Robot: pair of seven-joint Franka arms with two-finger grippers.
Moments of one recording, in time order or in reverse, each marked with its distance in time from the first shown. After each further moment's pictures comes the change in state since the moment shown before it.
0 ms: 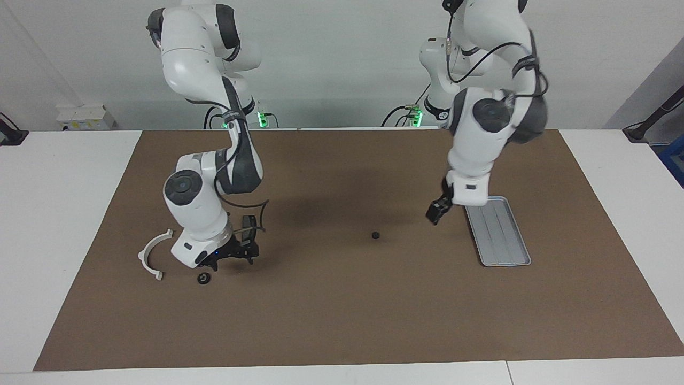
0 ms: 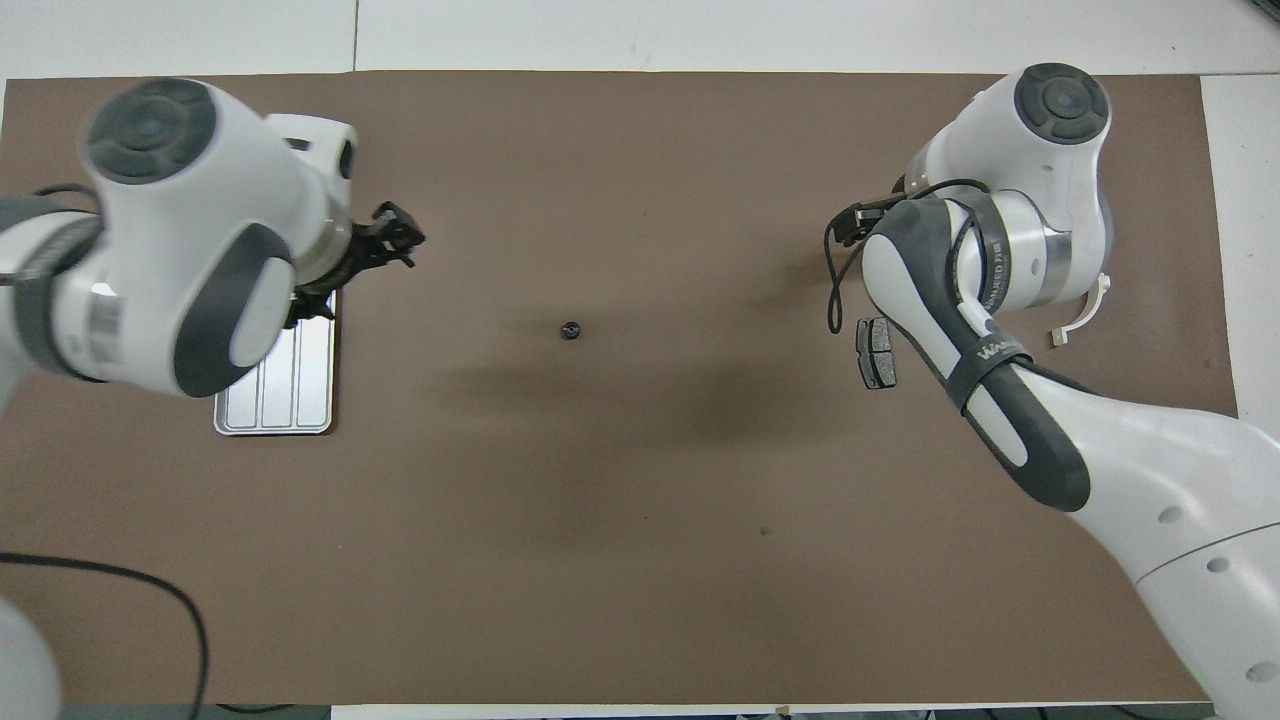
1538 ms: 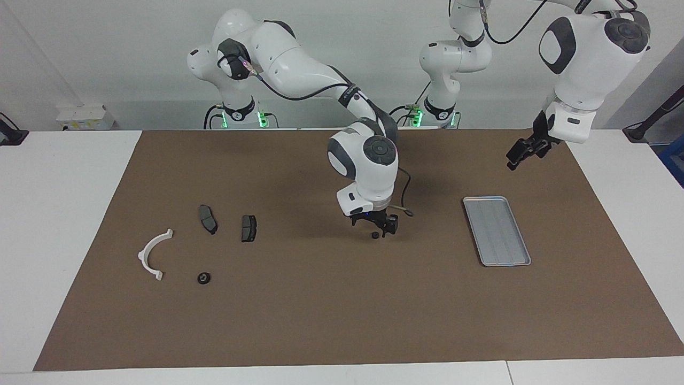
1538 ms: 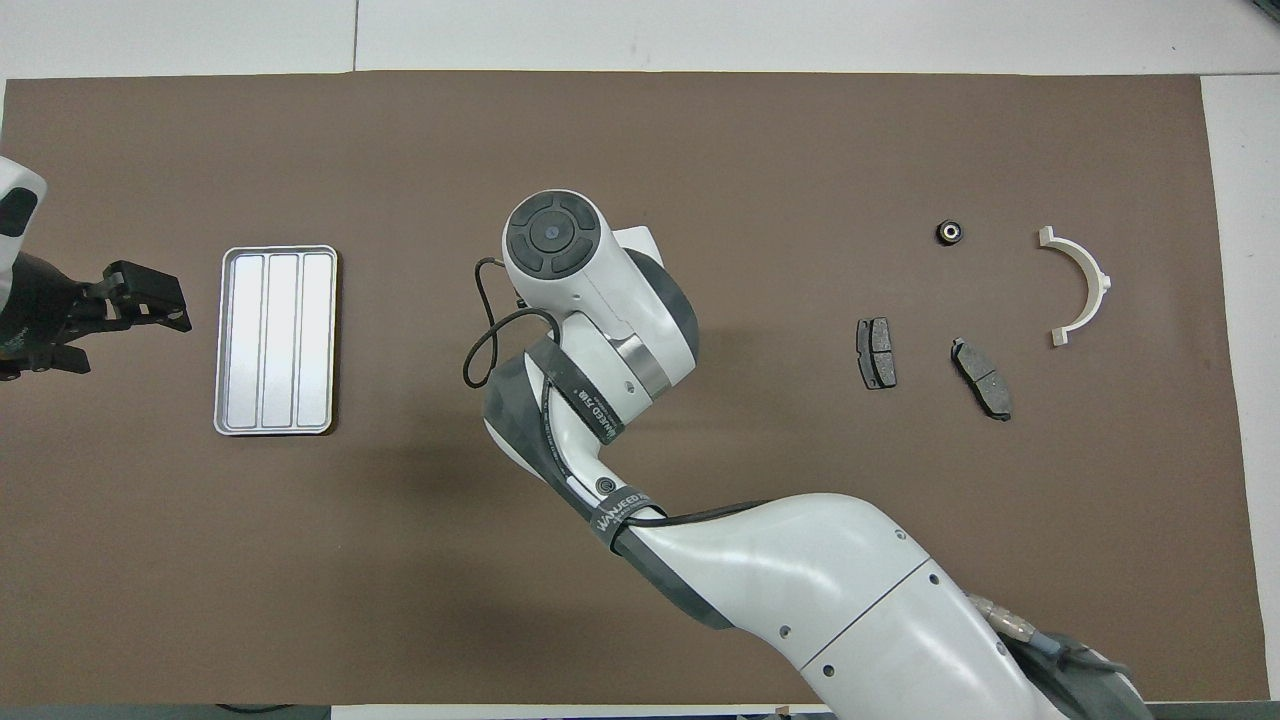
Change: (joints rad) left arm 0.252 -0.217 -0.033 -0.078 -0.011 -0.160 0.445; right arm 0.507 0.313 -0.003 0.416 -0.036 -0.136 1.041
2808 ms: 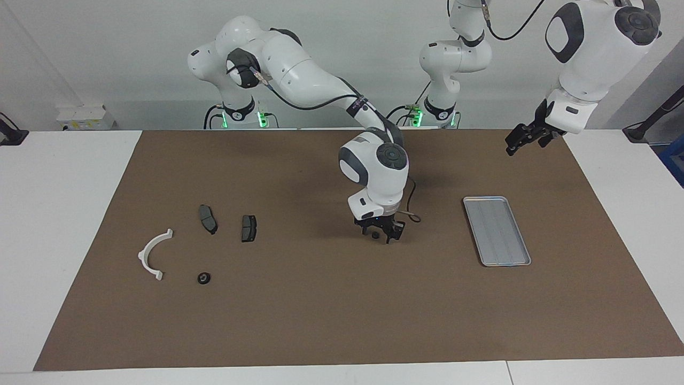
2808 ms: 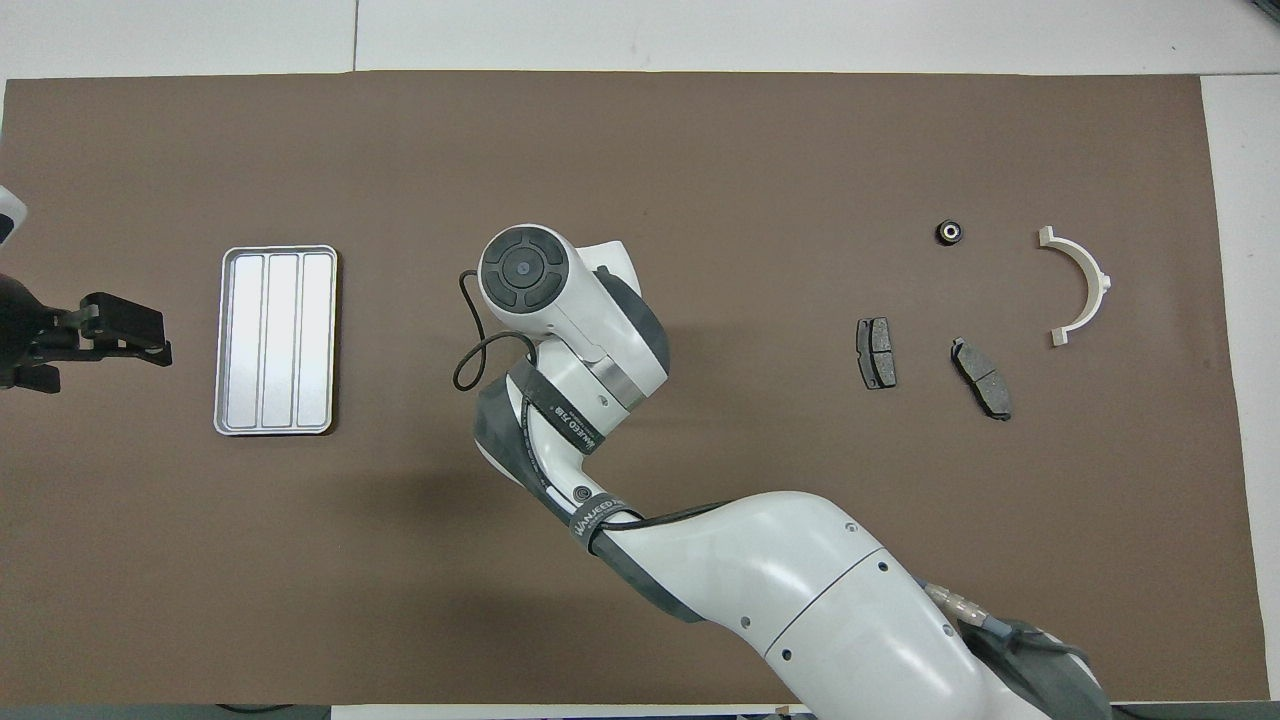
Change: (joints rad) left arm 0.003 -0.027 -0.003 0.056 -0.001 -0.139 0.146; right arm 0.001 0.025 -0.005 0.004 -0.030 0.092 0.006
